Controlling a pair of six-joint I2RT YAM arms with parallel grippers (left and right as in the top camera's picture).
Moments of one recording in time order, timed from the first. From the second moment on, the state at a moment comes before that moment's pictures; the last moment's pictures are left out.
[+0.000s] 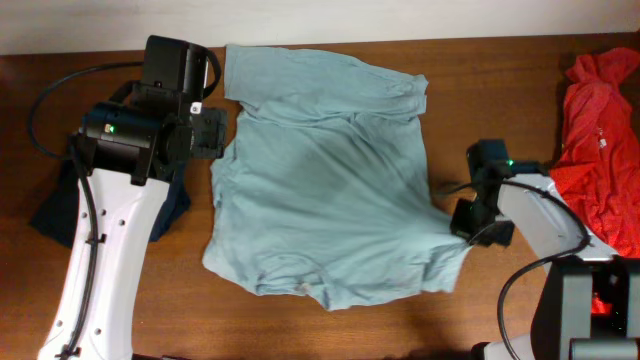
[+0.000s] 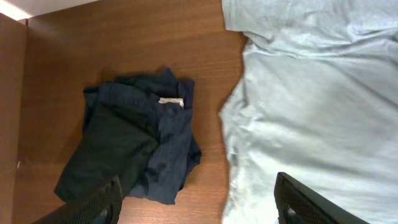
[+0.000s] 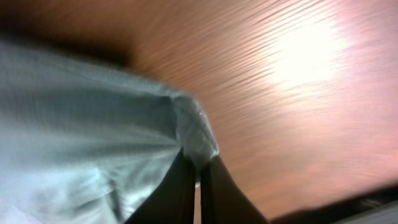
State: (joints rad) left arm -0.25 1.58 1.89 -1.32 -0.33 -0.05; right arm -0.04 1.64 1.02 -1.02 0.16 0.44
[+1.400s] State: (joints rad) left arm -0.12 1.70 1.25 -0.79 0.06 -0.05; right arm 0.06 1.64 1.13 -0.86 -0.45 0.06
